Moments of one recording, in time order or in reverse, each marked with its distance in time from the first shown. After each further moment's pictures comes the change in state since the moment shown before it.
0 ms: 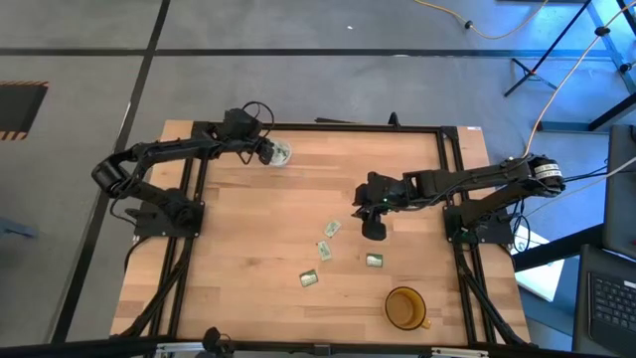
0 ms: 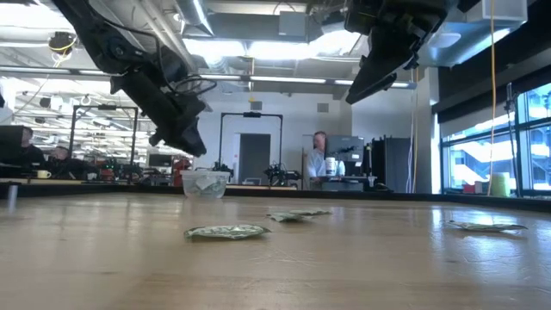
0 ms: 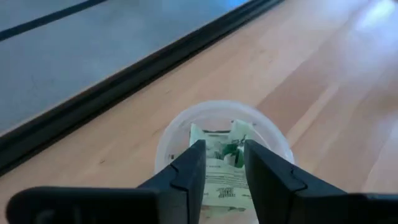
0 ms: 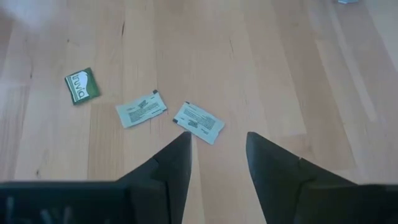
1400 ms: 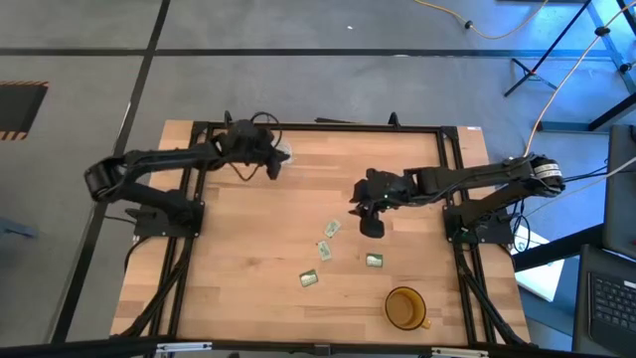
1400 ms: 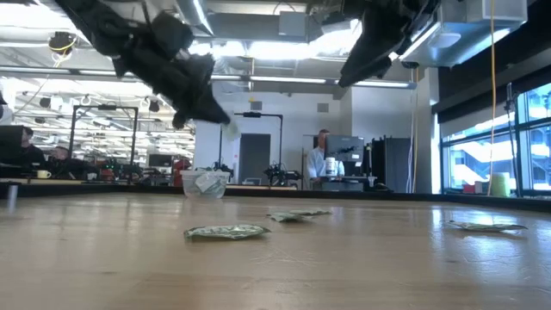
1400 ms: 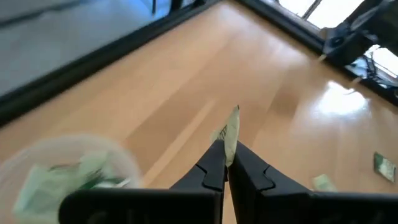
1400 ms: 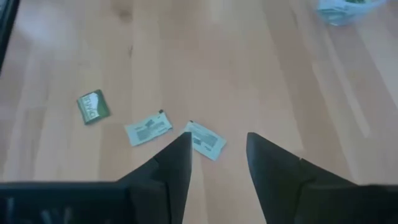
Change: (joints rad) left arm -0.234 -0.091 0.000 0.084 0.082 -0.136; right arm 0.005 0.000 0.063 -0.020 0.001 0.015
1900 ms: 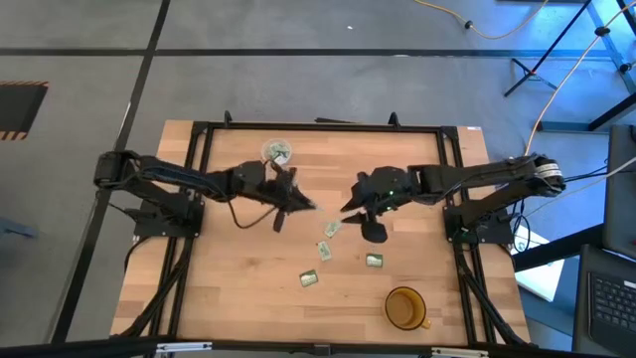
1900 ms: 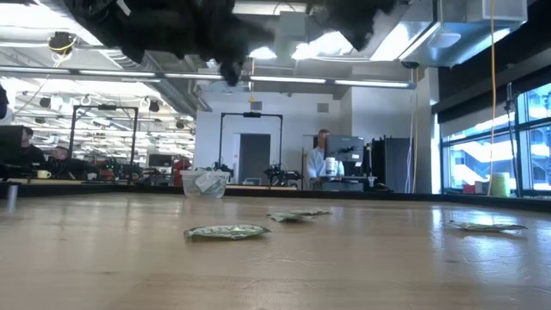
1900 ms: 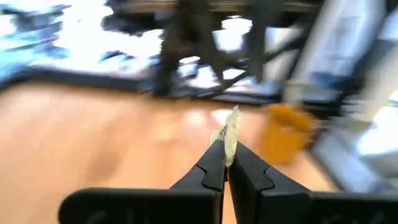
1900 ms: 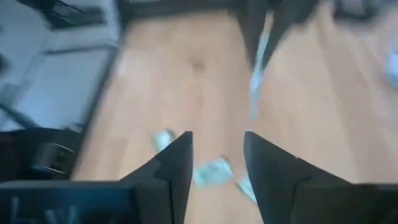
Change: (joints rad) left arm -0.497 0.100 0.000 0.480 0.039 0.102; right arm 0.017 -0.001 0.082 0.094 -0.190 -0.016
